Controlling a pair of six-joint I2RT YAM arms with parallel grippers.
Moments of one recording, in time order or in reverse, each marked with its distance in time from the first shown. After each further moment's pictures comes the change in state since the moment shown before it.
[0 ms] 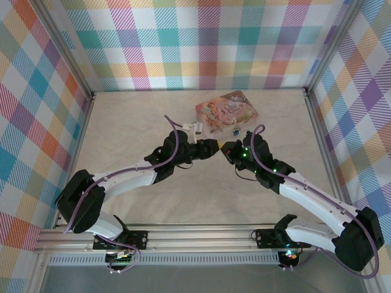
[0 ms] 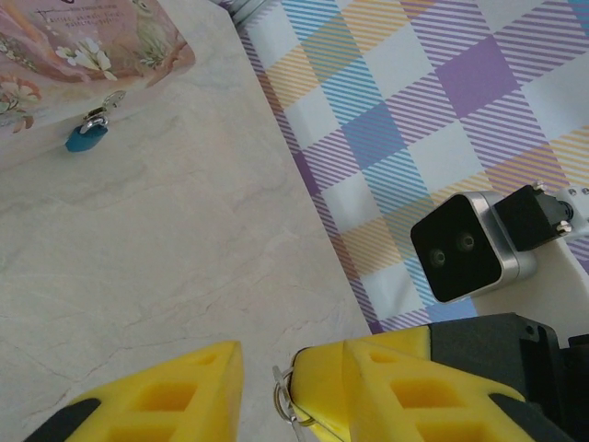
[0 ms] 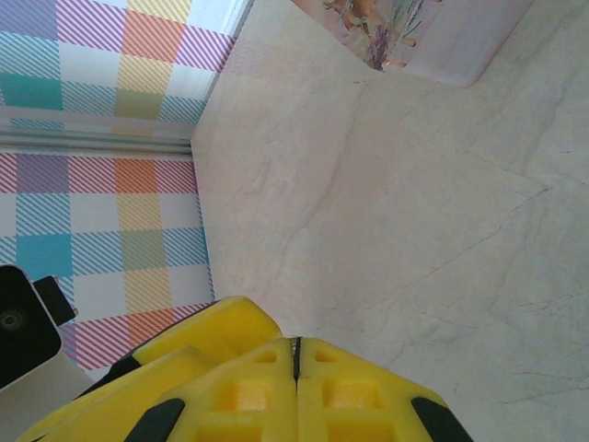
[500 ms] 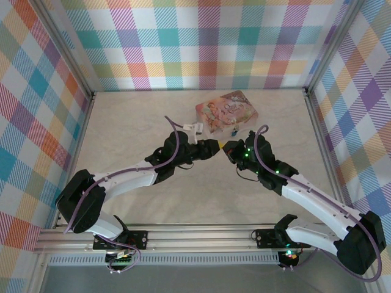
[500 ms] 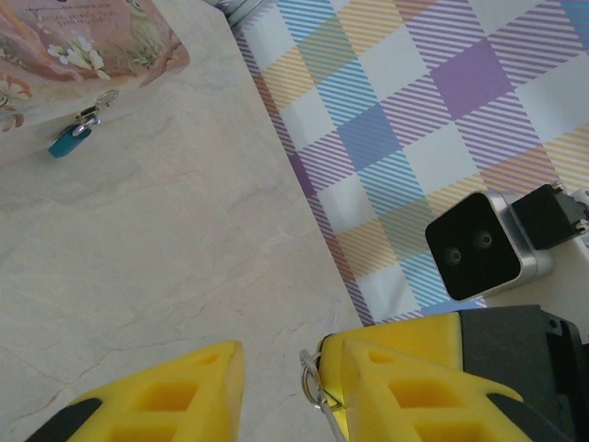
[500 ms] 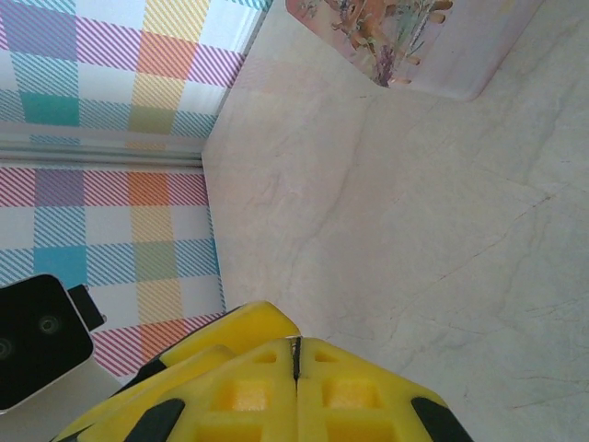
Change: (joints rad) left arm -0.008 0.001 -0.009 0.019 -0.008 -0.010; right arm 0.000 -0.035 0.000 -0.014 0.030 0.019
